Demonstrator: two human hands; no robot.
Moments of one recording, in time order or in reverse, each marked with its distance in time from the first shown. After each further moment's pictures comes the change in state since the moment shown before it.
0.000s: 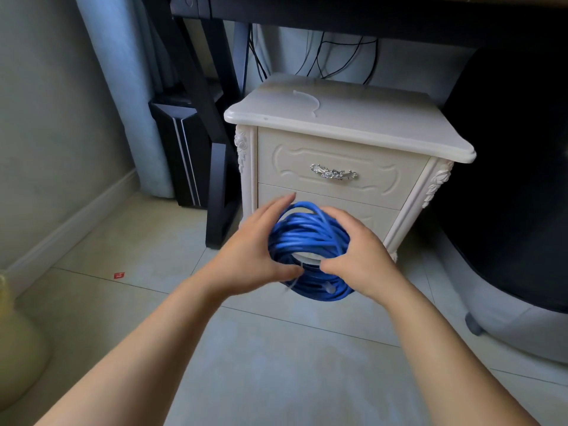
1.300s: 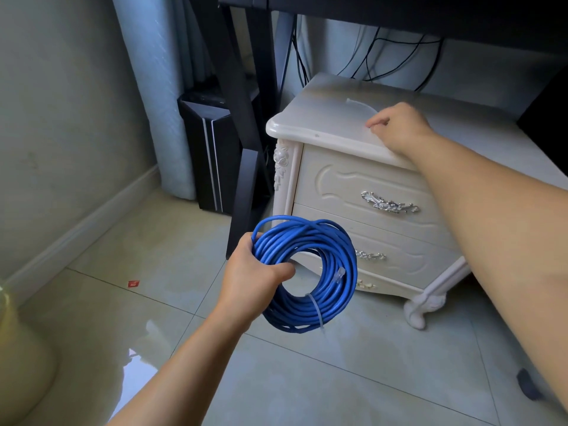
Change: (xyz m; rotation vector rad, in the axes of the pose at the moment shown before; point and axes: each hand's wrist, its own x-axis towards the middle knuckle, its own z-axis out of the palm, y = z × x) left_hand 0.040 -0.062 -0.026 -0.498 0.420 -0.550; right_hand 0.314 -0.028 -0.047 -0.460 0.245 -0.034
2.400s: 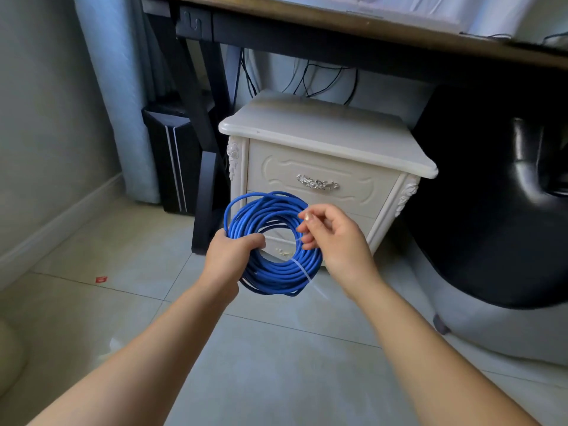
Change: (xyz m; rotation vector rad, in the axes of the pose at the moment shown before) left_hand -0.080 0.004 0.028 -0.304 -0.042 -0.127; right_hand -0.329 -0.023 -0.031 0.872 -0.037 0.027
